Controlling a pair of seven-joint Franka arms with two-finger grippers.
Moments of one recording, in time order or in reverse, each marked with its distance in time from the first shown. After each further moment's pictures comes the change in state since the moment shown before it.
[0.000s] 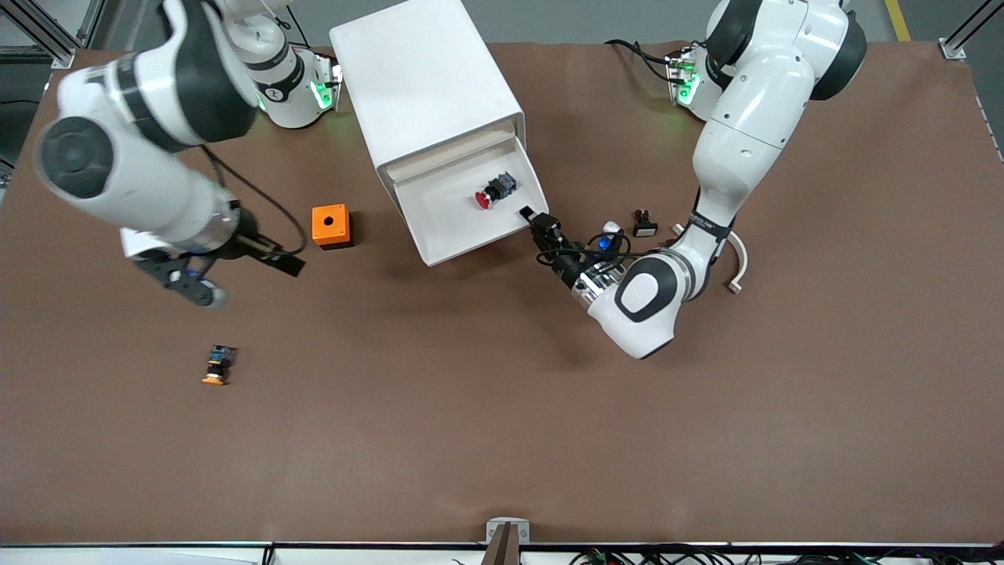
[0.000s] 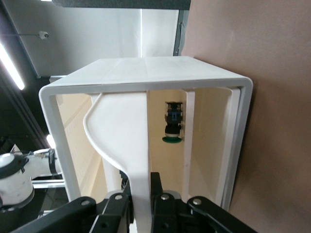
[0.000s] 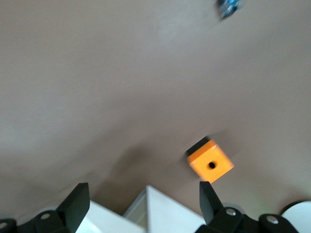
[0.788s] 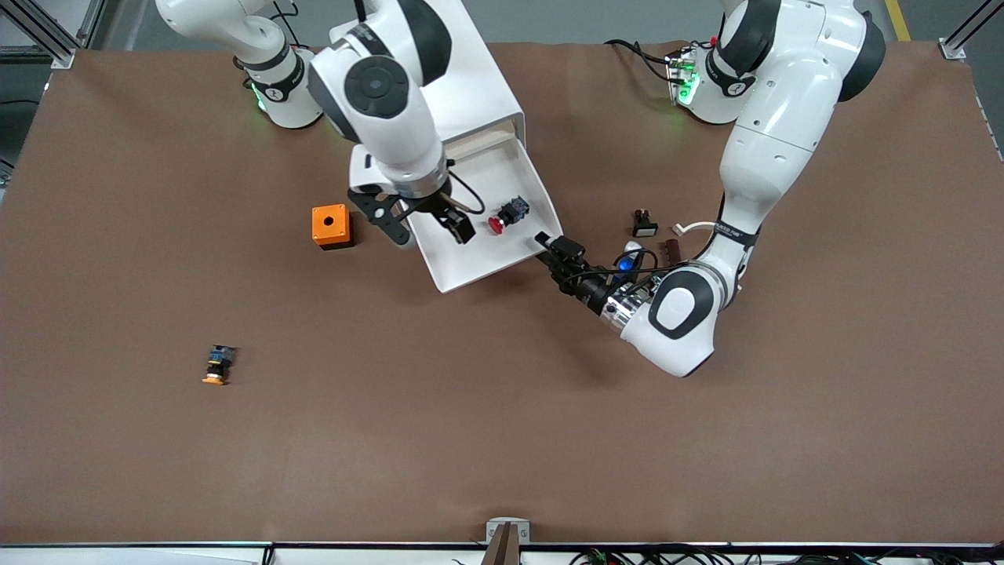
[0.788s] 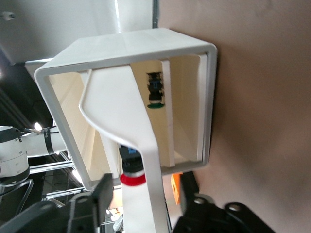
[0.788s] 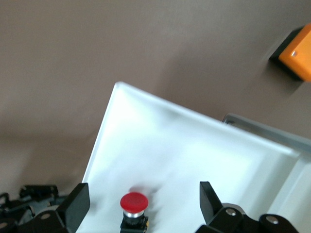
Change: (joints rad) left arm 0.067 0.000 0.000 0.047 -0.001 0.080 0.103; right arm 0.381 0.104 0.000 -0.035 0.004 0.263 0.573
